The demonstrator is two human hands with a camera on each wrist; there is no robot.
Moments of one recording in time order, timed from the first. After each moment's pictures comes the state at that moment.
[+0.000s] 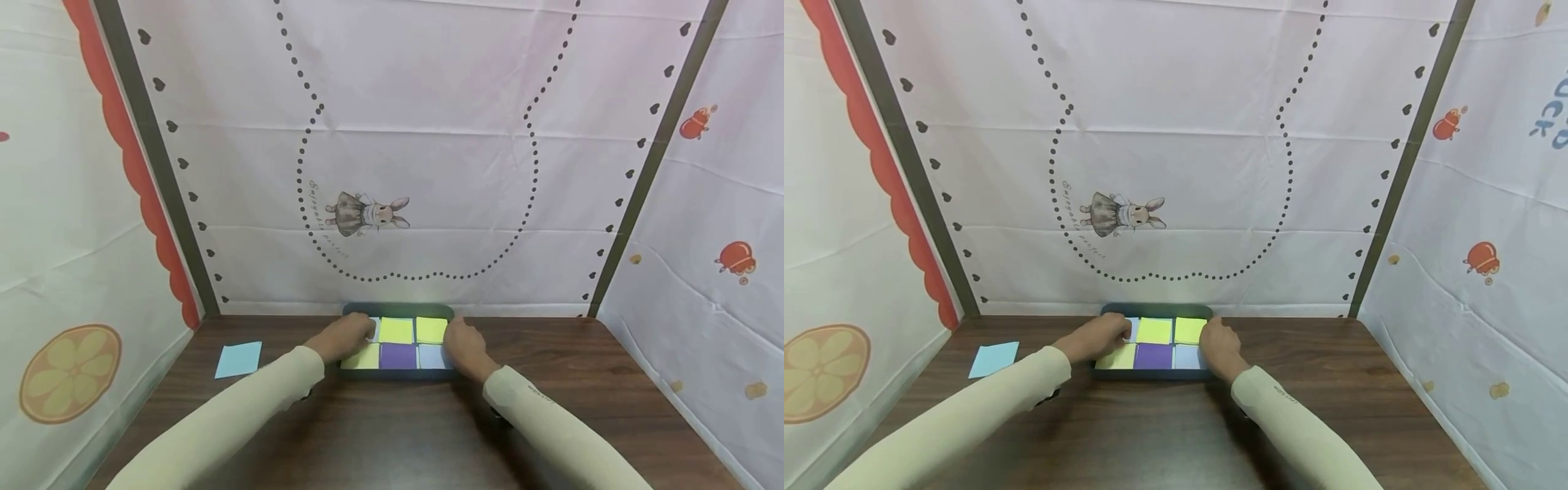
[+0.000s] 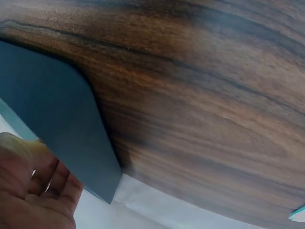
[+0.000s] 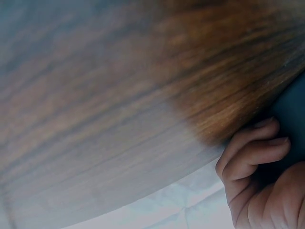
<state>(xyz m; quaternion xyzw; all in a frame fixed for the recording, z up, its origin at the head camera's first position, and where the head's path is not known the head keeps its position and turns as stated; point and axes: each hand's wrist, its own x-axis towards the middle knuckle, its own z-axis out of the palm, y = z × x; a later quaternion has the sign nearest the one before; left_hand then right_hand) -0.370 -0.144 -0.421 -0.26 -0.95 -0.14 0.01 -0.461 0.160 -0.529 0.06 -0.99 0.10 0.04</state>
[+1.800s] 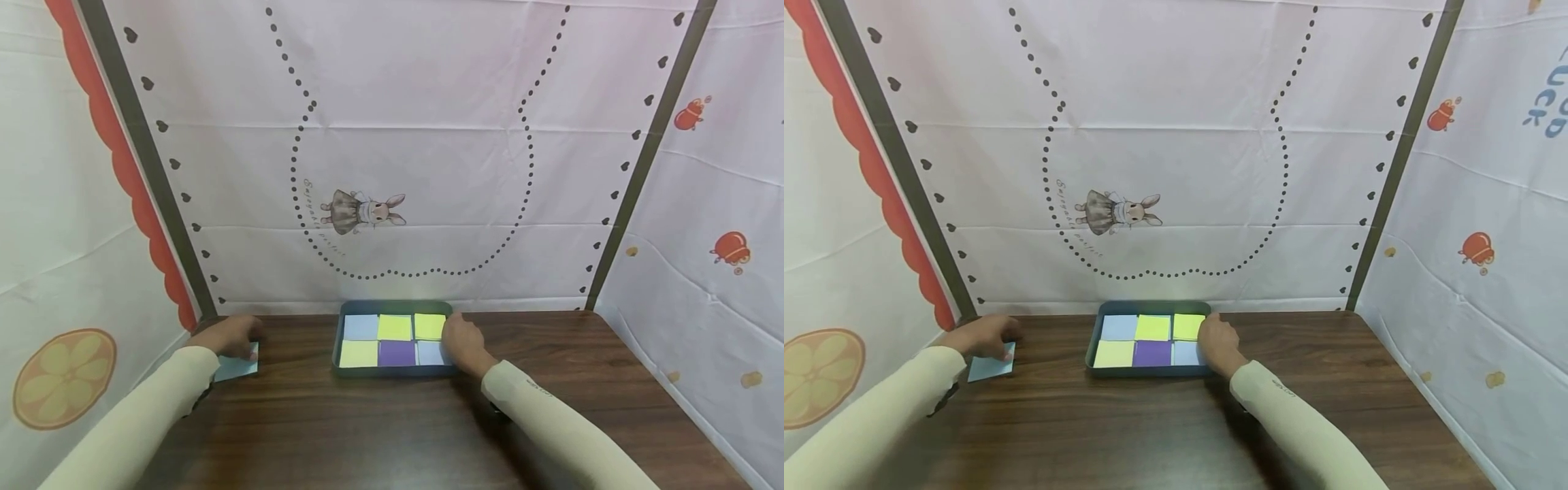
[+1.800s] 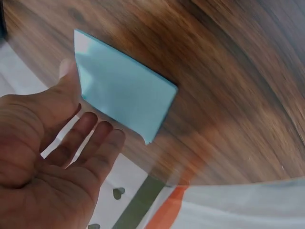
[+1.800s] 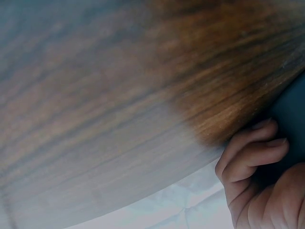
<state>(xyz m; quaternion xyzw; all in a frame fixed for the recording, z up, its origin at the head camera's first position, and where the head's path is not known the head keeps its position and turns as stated) -0.350 -0.339 -0.405 -0.03 -0.98 -0.15 -0.13 -0.461 0.160 -0.531 0.05 -0.99 0.08 0.07</state>
